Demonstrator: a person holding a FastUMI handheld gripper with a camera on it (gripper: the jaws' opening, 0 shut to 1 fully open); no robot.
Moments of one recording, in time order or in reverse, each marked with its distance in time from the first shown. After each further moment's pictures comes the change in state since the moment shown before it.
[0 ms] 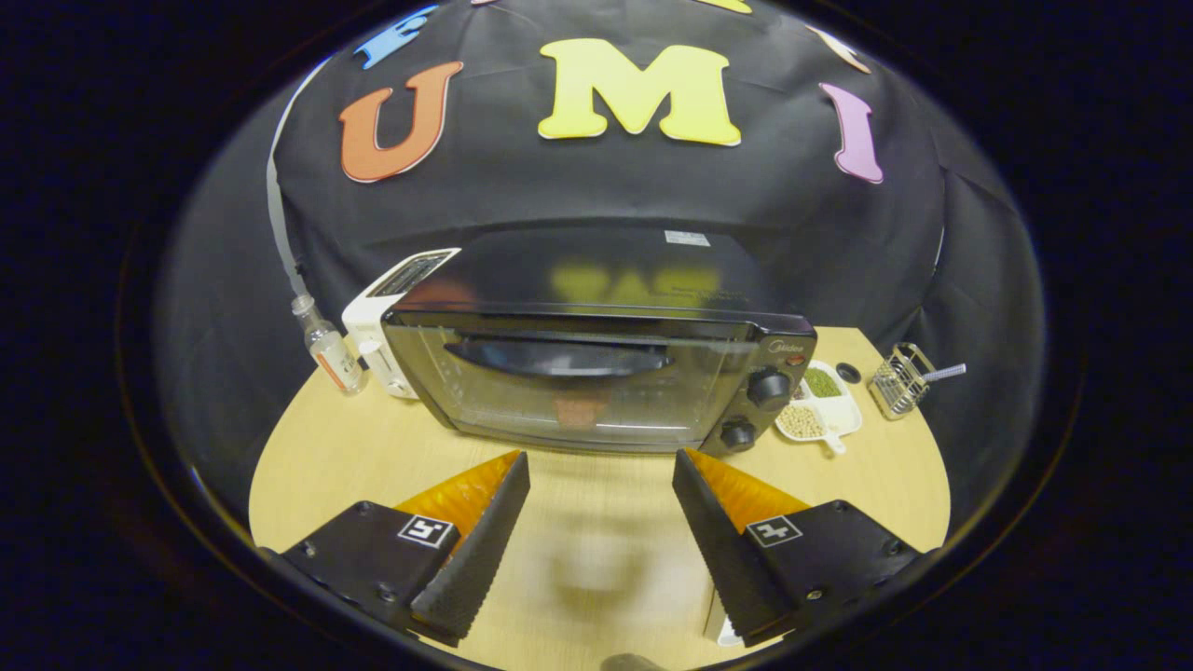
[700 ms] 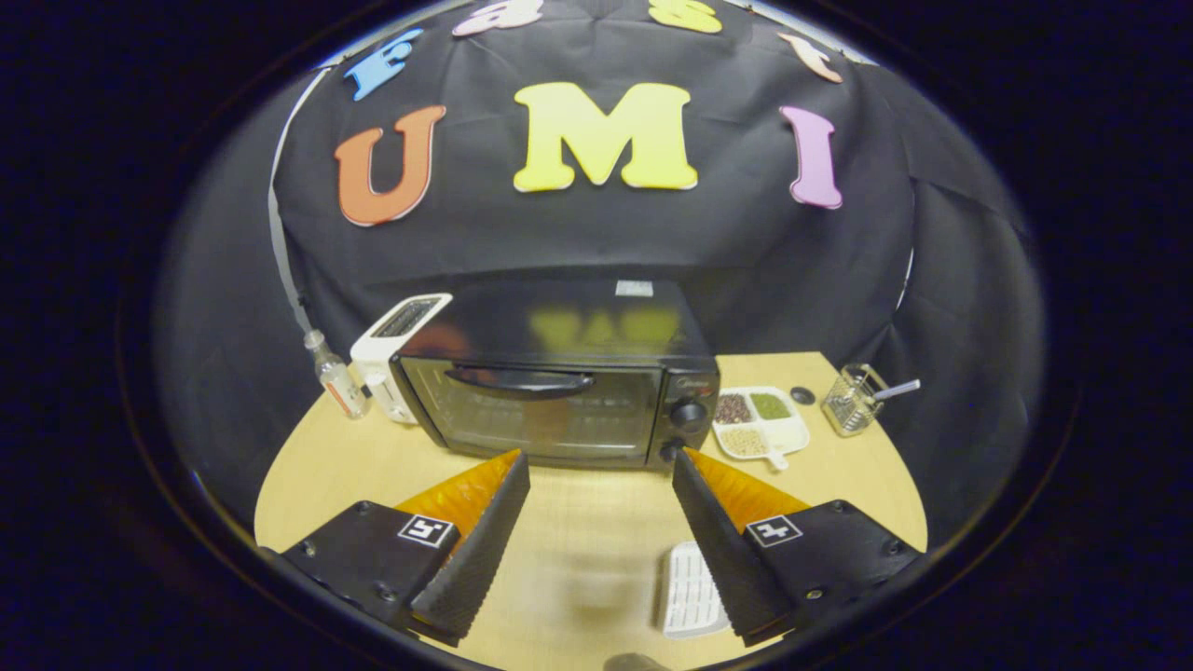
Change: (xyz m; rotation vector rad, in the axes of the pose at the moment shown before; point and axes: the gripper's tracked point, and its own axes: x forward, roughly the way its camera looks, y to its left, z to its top) arm -0.088 -0.050 0.037 0.018 -0.152 -0.025
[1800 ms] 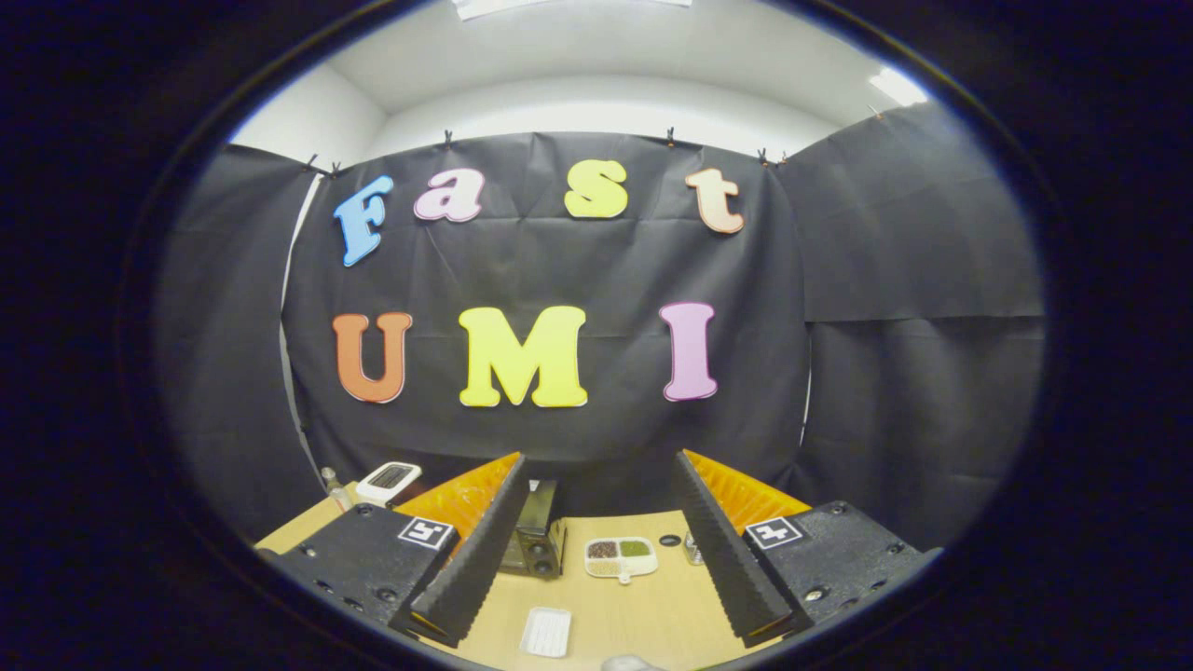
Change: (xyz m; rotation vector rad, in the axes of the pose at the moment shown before) arm -0.247 -0.169 0.148 0.013 -0.516 -0.048
